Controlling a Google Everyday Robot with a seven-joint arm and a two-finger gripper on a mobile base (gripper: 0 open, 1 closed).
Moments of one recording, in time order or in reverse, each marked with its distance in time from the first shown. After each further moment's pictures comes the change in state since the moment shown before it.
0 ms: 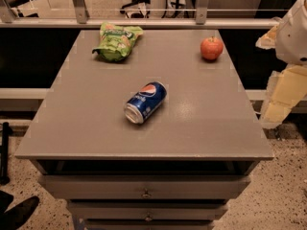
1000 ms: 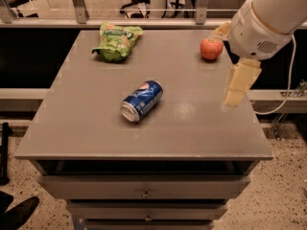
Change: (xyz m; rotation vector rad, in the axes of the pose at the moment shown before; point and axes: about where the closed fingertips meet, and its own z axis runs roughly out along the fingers) arm -0.071 -0.034 0.043 -0.007 -0.167 -0.224
